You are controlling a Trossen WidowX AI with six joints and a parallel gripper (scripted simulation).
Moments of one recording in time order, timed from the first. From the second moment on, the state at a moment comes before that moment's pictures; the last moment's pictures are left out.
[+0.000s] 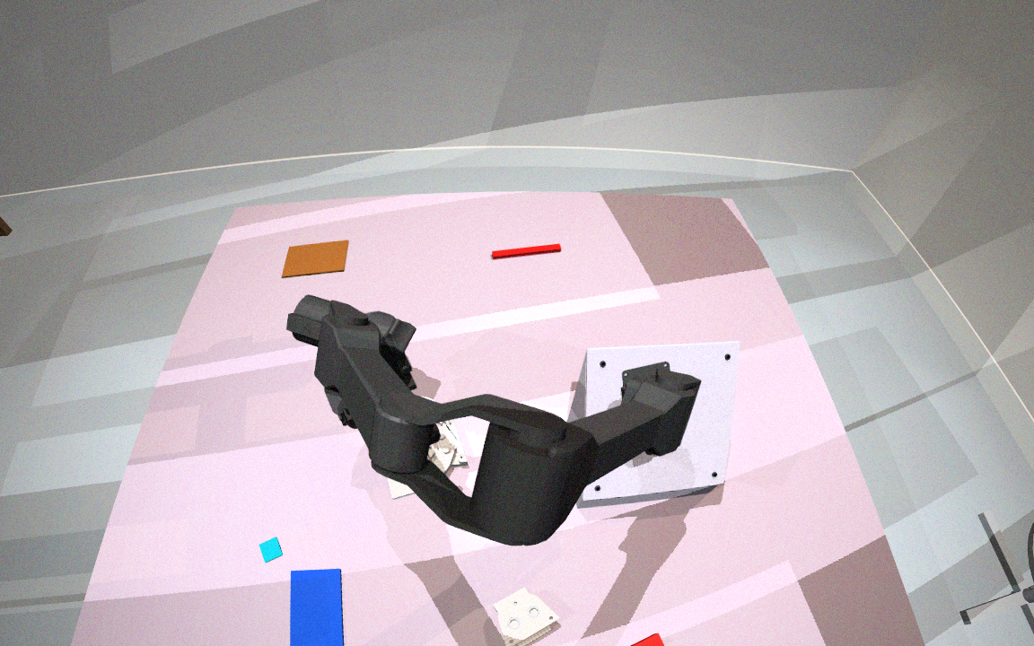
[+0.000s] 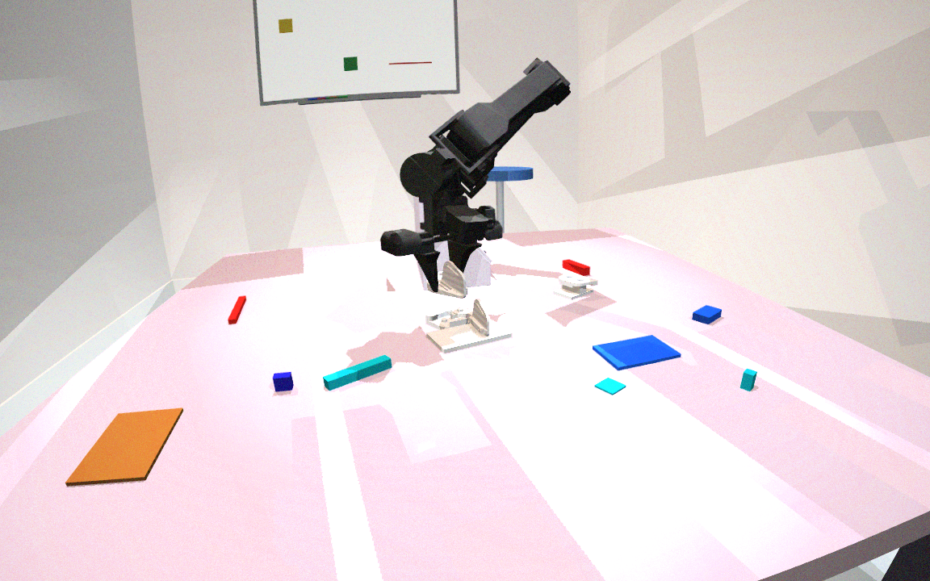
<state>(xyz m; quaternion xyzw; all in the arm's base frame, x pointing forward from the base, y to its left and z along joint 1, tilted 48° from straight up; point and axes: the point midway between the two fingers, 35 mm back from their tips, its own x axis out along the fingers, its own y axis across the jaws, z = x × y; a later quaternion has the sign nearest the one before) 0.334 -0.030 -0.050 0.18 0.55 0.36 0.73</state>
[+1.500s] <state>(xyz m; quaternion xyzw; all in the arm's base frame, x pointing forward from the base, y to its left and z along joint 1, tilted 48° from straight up) 0.340 -0.025 -0.055 0.19 0.55 0.36 0.73</state>
